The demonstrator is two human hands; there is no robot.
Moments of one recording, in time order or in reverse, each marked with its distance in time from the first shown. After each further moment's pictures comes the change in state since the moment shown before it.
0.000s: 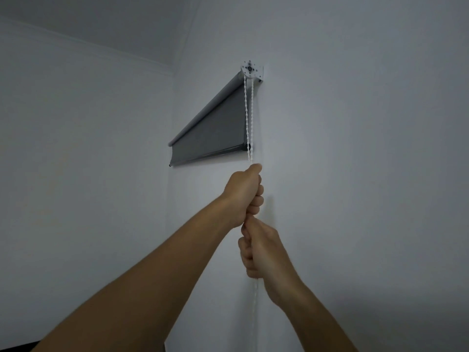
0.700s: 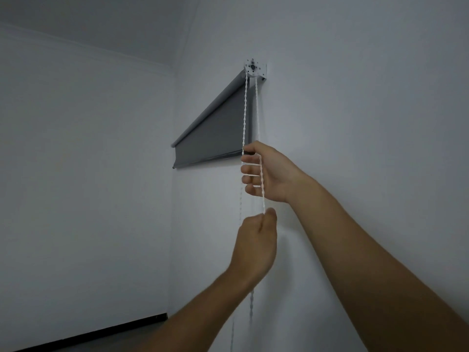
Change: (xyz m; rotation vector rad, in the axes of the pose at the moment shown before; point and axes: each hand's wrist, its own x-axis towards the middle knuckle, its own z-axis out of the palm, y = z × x) left_hand -0.046 -0.079 0.006 0.311 0.084 0.362; right_hand 0.087 -0.107 -0.013 0.143 -0.105 0.158
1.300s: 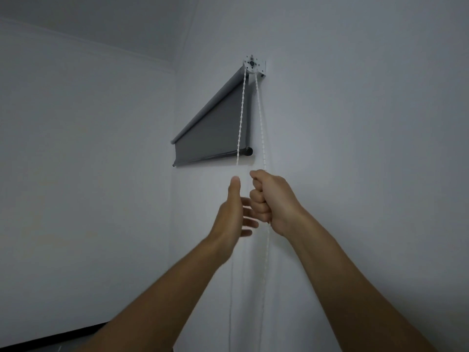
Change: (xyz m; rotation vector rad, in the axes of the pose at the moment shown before) left_hand 0.033 -0.003 -0.029 -0.299 -0.040 -0.298; right_hand -0.026 0.051 -0.003 -0.048 0.126 -0.142
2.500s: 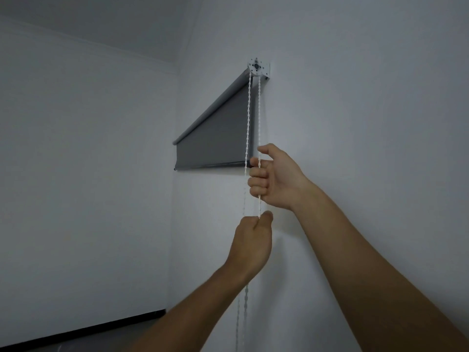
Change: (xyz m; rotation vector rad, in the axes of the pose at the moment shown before) left_hand -0.023 -0.020 0.022 0.293 0.050 0.149; right_hand 0.018 -0.037 0.002 0.273 -0.136 0.165
